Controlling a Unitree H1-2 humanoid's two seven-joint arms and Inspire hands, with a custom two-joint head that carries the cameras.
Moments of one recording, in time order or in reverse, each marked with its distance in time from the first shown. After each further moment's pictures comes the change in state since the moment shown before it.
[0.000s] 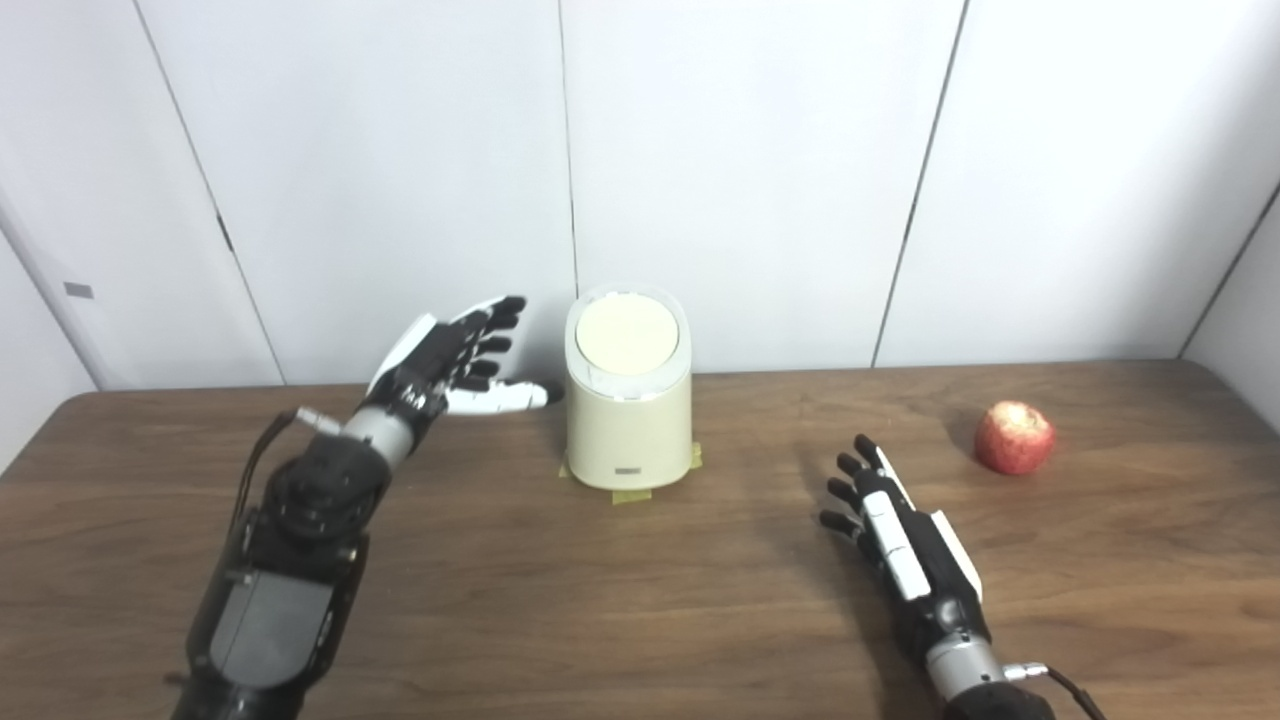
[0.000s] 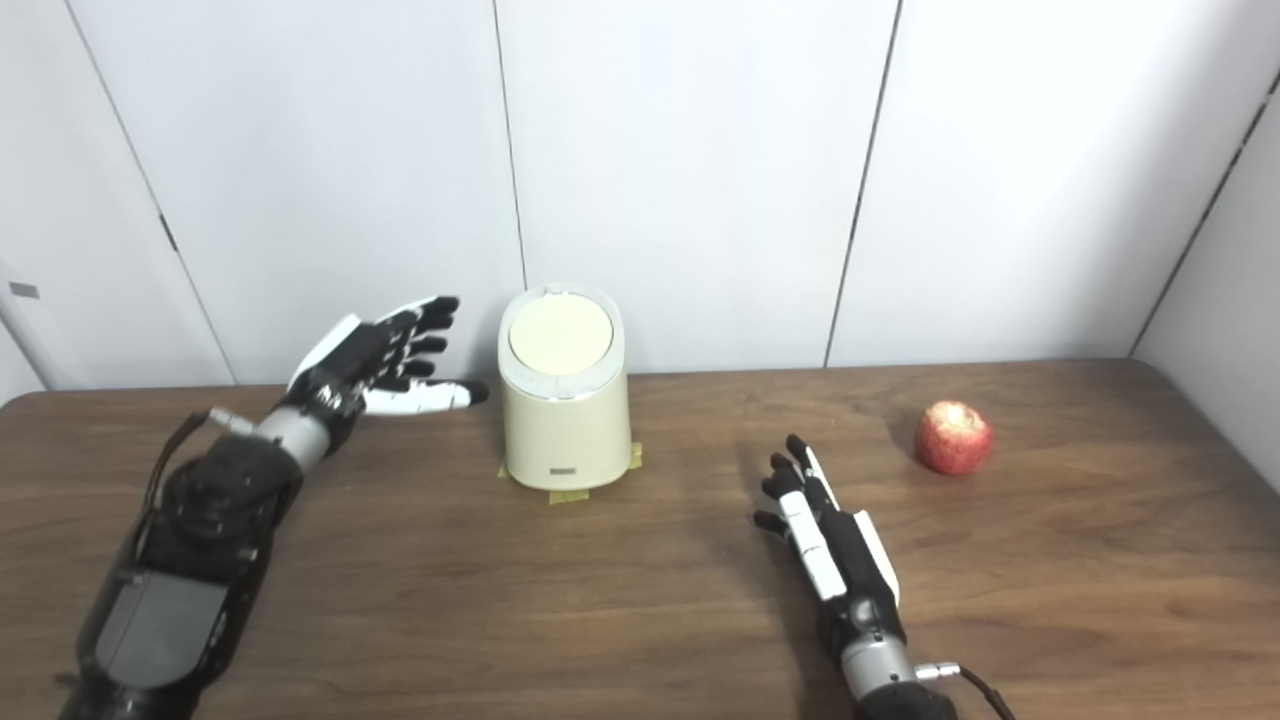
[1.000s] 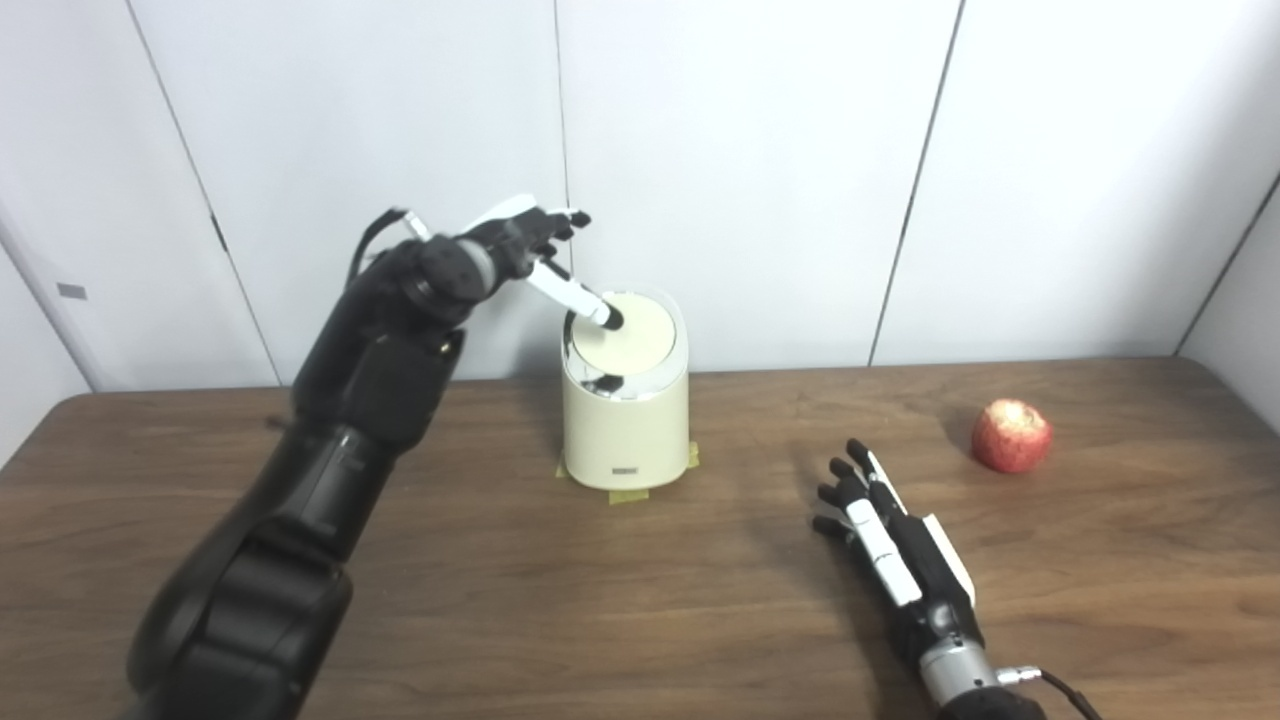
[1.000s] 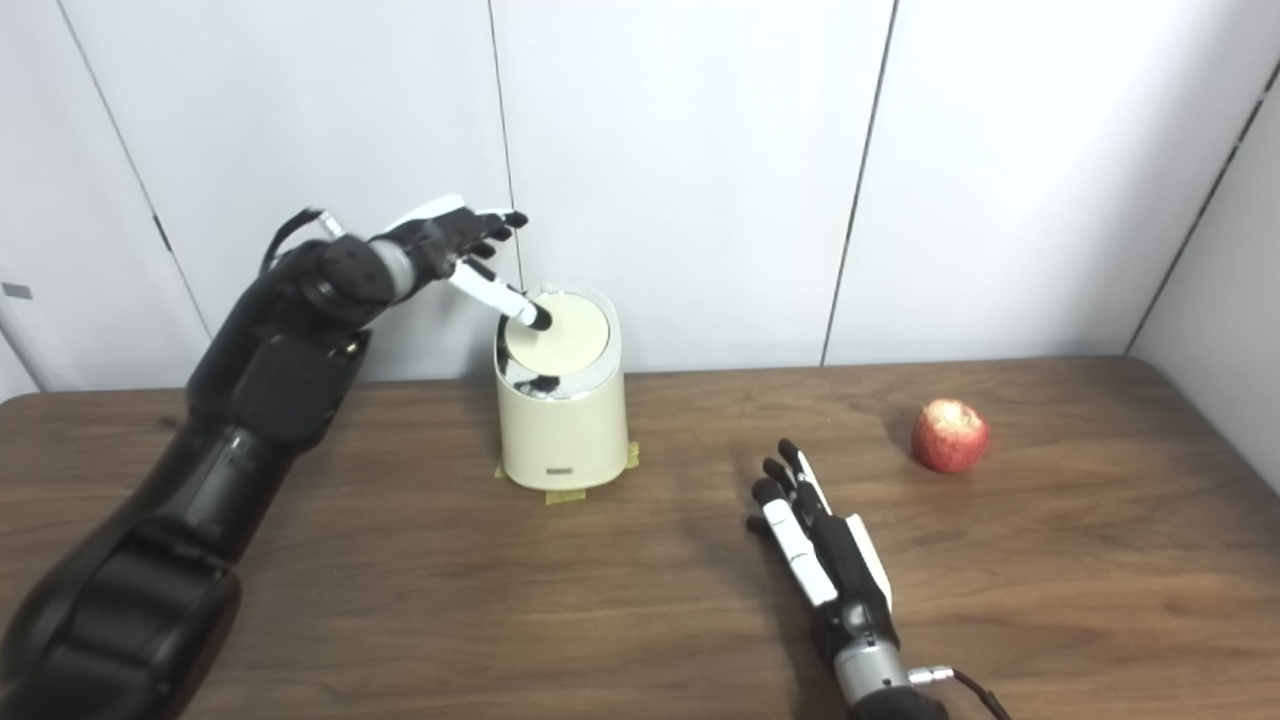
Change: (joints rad) left arm -0.466 -0.074 -0.166 0.506 0.400 0.002 -0.240; right arm 0.009 0.006 0.007 -0.008 -0.018 0.003 -0.004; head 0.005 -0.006
